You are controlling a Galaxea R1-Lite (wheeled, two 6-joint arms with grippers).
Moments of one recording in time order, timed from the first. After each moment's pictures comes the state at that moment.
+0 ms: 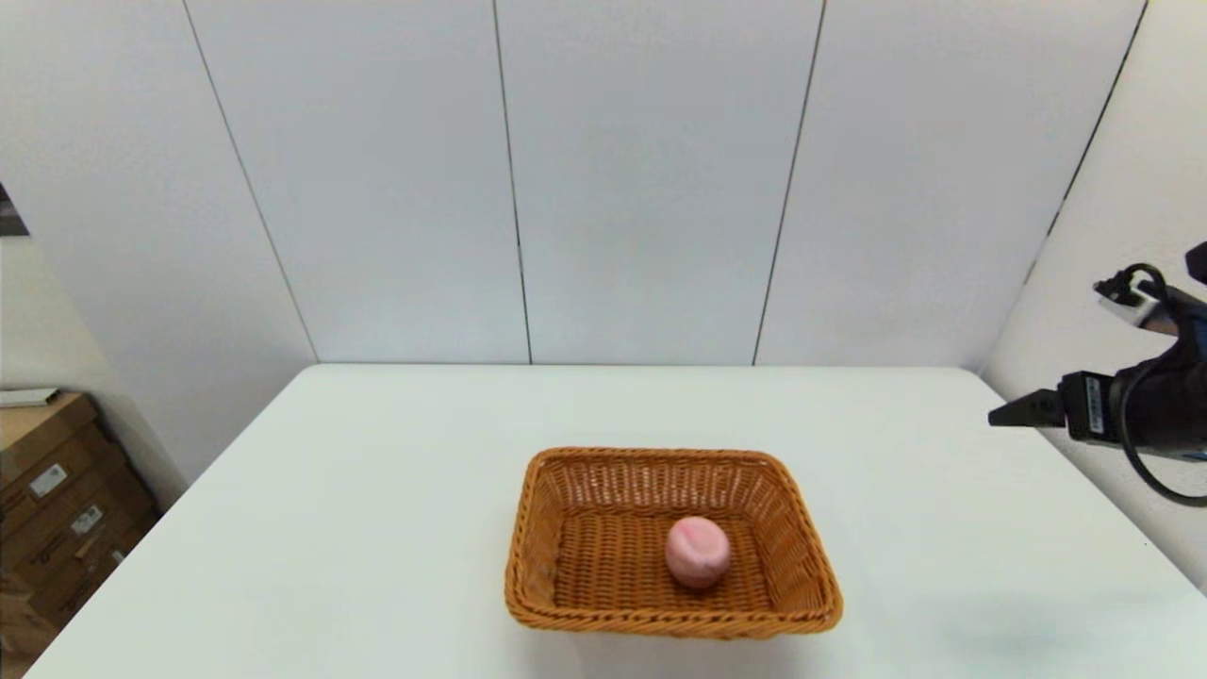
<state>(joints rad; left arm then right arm) -0.01 0.00 -0.03 0.07 0.03 -0.06 -0.19 1.55 -1.01 0.30 0.18 0.05</state>
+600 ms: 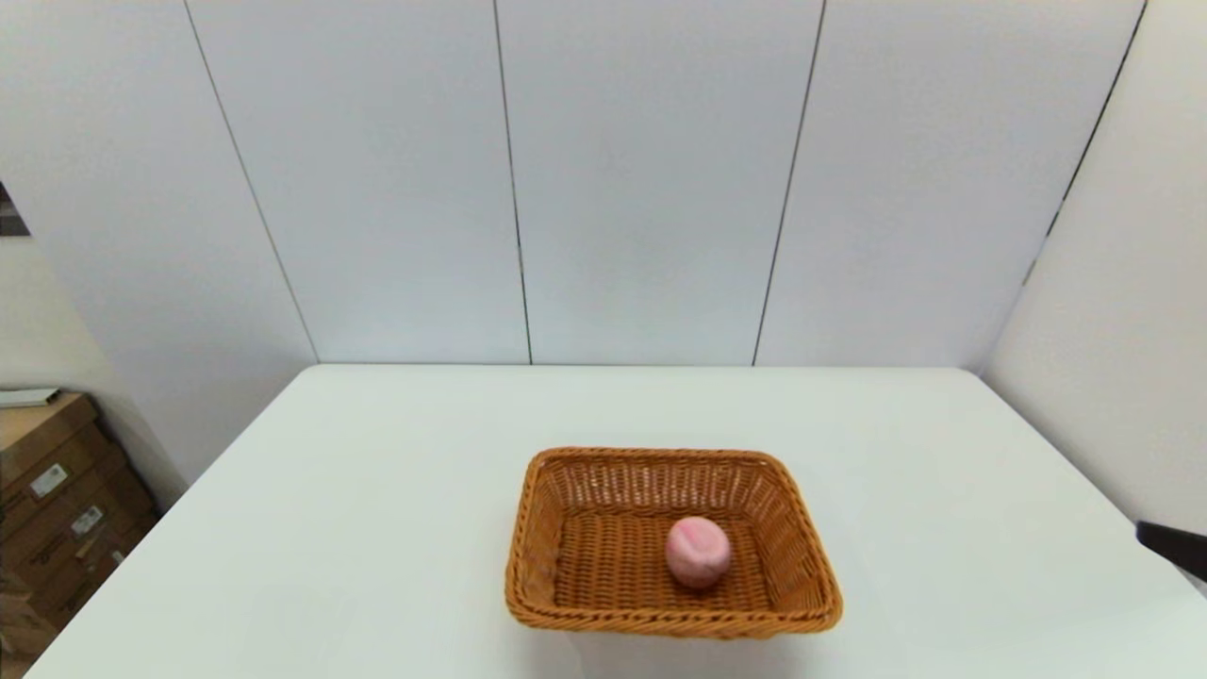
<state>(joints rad) -0.01 0.00 -0.03 0.07 0.03 -0.06 -0.03 0.77 -0.63 0.34 0.11 0.11</state>
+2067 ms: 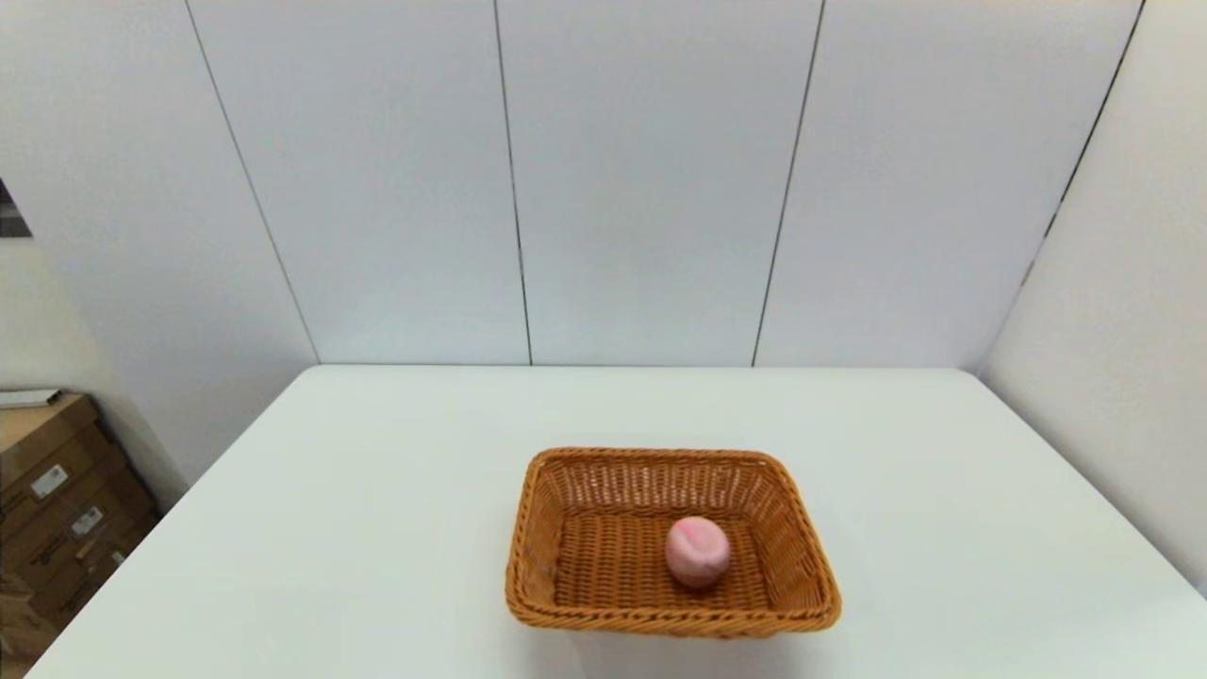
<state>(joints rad) -0.01 0.00 -0.03 0.07 0.03 -0.06 0.01 0.05 -0.10 0.19 0.02 0.00</state>
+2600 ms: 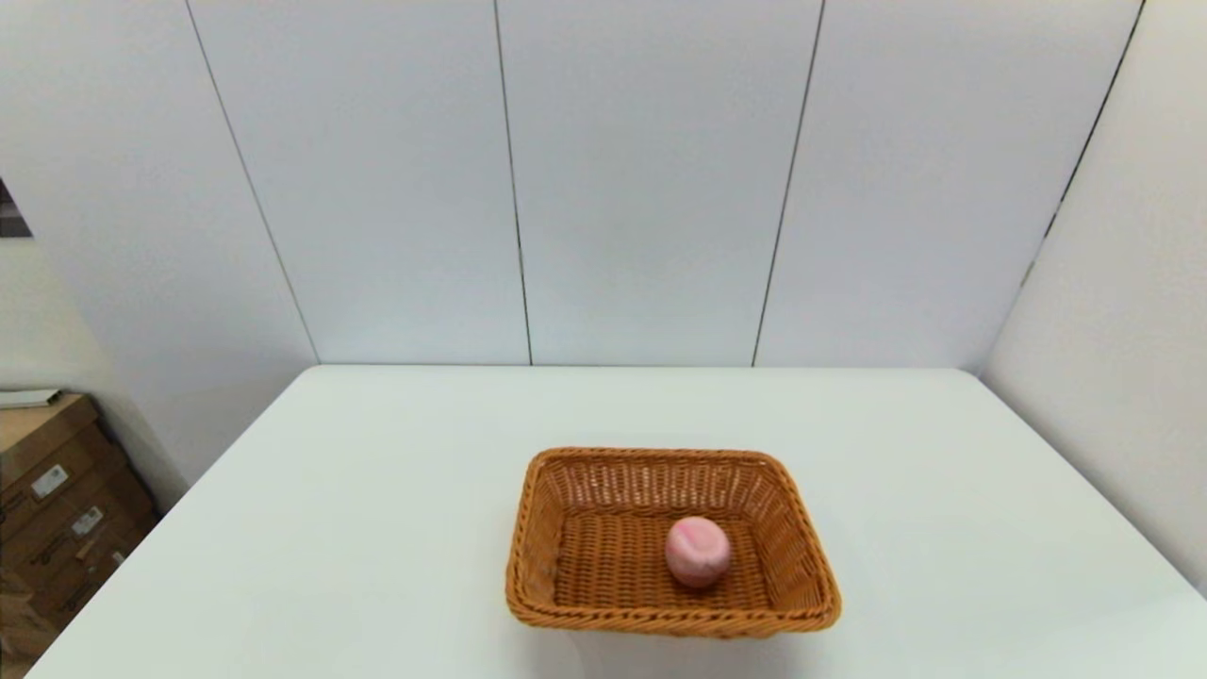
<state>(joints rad) -0.01 0.00 -0.03 0.07 0.03 -0.06 0.00 0.00 -0.07 0.18 -0.01 0.00</state>
